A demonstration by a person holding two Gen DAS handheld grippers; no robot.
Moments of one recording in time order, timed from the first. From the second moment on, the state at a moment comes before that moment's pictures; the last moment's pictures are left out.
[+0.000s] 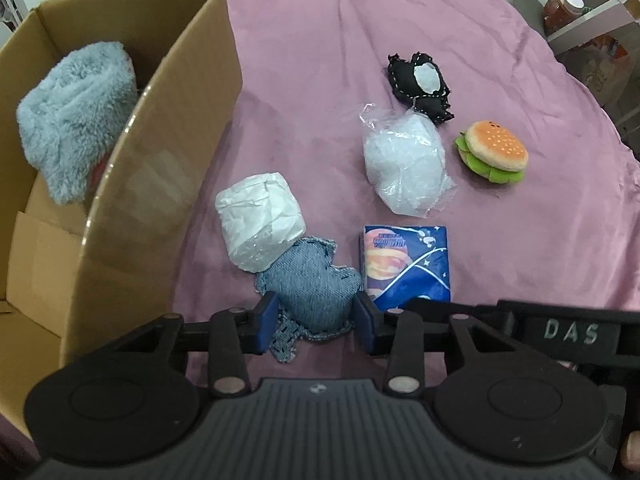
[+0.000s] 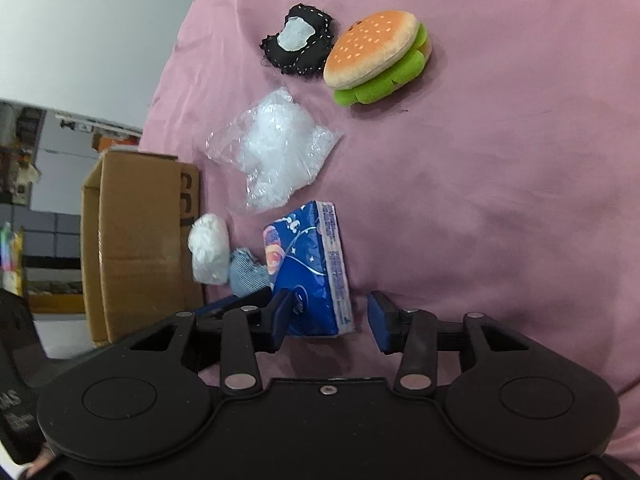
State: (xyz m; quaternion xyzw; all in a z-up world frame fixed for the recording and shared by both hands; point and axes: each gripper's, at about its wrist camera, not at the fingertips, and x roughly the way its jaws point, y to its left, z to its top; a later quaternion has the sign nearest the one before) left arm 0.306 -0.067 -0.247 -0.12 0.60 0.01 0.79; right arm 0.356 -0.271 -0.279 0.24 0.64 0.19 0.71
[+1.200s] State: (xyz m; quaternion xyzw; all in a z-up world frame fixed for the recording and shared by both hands) left arm 0.272 -0.067 -0.201 -0.13 0.56 -0.01 0.82; right arm 0.309 -0.284 -0.205 0.20 0.58 0.14 0.78
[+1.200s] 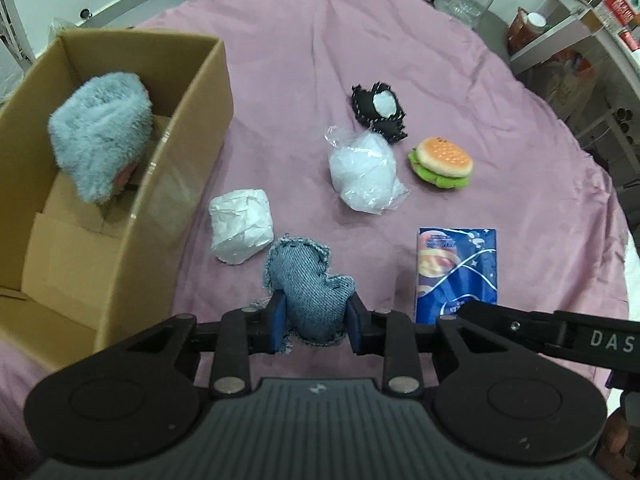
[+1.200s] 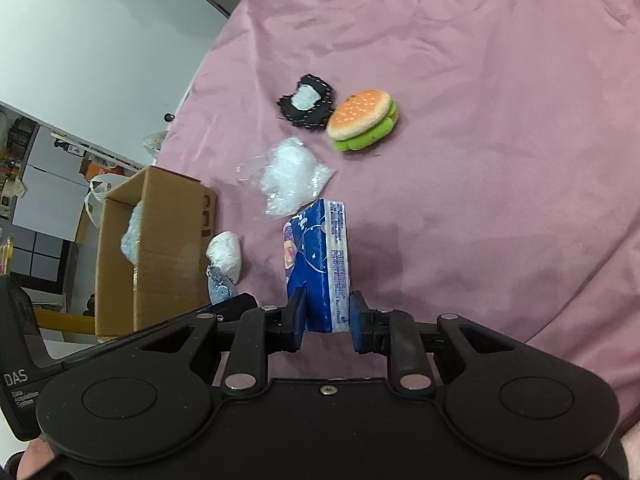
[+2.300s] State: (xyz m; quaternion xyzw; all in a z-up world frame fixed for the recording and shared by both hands) left arm 0.214 -0.009 -0.119 -0.14 0.49 0.01 0.86; right arm 0.260 -0.221 -0.128 0.17 0.51 0.18 0.82
